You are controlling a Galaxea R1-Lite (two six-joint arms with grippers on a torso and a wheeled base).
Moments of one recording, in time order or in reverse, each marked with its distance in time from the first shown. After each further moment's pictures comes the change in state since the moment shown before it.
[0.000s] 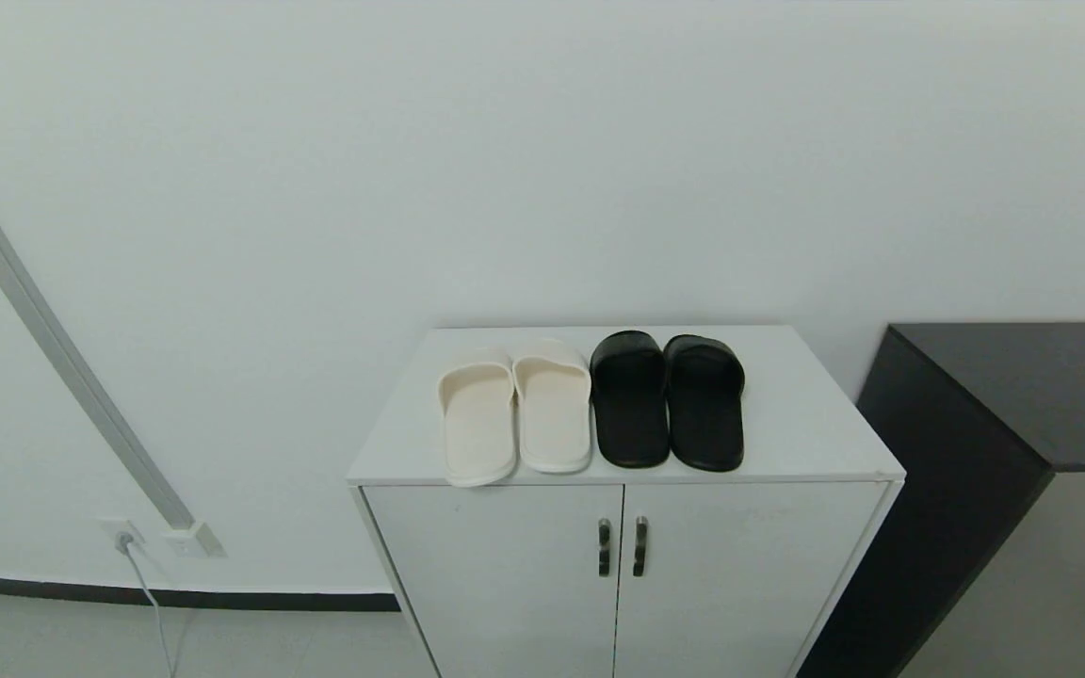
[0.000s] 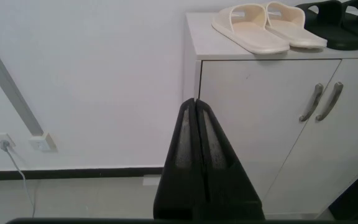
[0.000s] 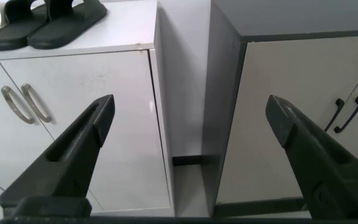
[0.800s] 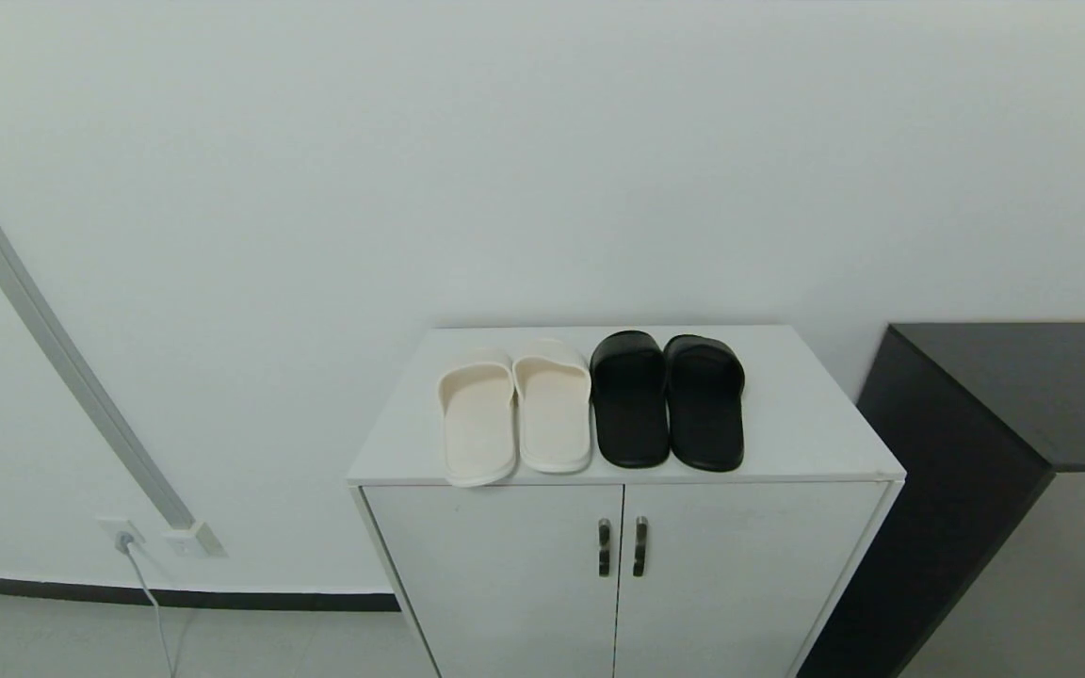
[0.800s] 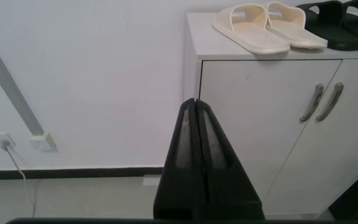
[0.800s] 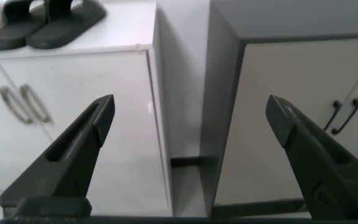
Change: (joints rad) left arm 0.000 0.000 0.000 0.000 0.001 -0.002; right arm -0.001 0.005 -0.032 -0.030 -0.007 -0.011
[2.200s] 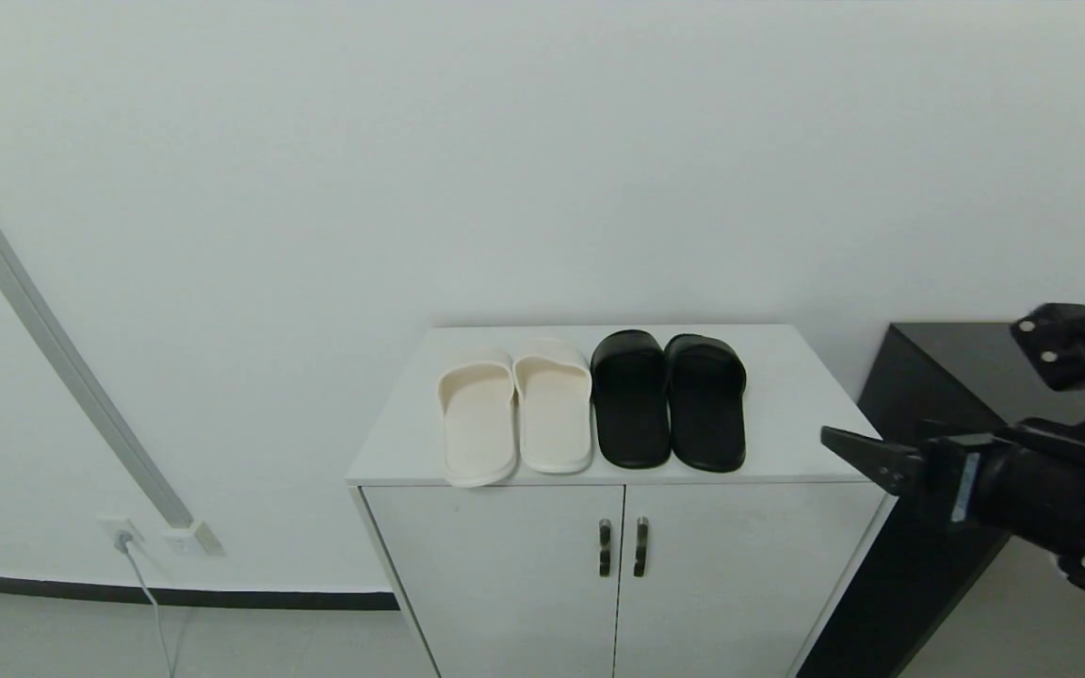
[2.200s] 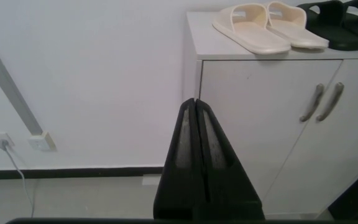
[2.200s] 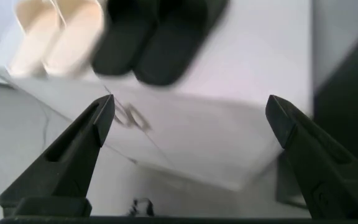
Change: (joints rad) left arm -0.001 0.000 0.000 0.000 -0.002 0.000; right arm 0.563 1.309 -0.549 -0.450 -0.168 0.236
